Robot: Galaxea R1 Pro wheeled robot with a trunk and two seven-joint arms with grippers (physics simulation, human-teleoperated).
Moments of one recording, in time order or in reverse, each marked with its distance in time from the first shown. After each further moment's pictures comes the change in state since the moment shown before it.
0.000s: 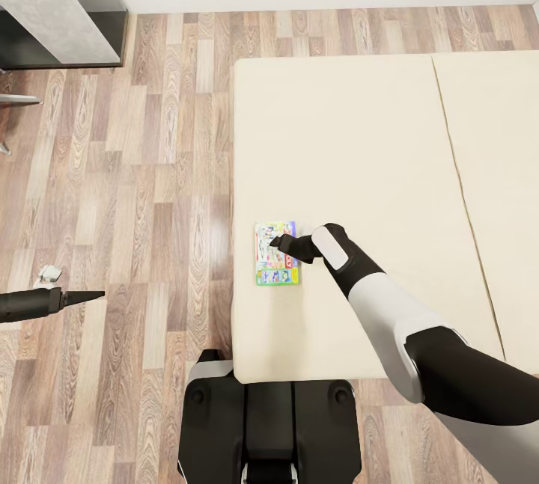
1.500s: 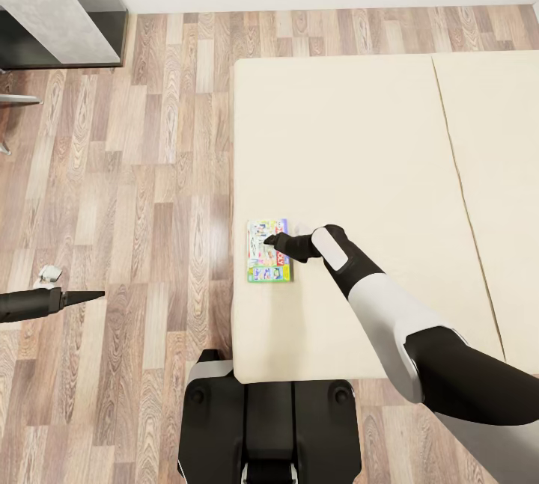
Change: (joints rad) left arm 0.000 0.000 0.000 0.000 0.000 0.000 0.000; right arm 0.000 0.000 0.000 0.013 0.000 -0.002 0.112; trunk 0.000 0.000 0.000
